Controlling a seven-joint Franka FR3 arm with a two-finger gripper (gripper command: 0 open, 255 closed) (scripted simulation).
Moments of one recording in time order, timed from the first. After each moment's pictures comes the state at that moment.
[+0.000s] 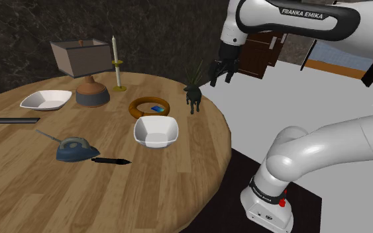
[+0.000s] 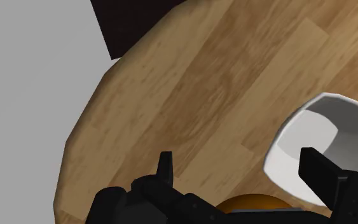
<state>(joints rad) -0.02 -0.74 -0.07 -2.28 -0.06 1.60 0.15</state>
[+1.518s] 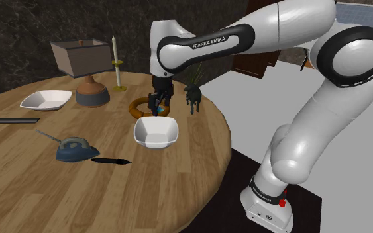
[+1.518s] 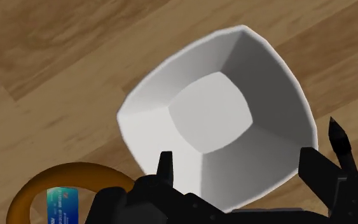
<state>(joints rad) 0.18 -0.16 0.09 -2.12 0.01 1.97 0.04</state>
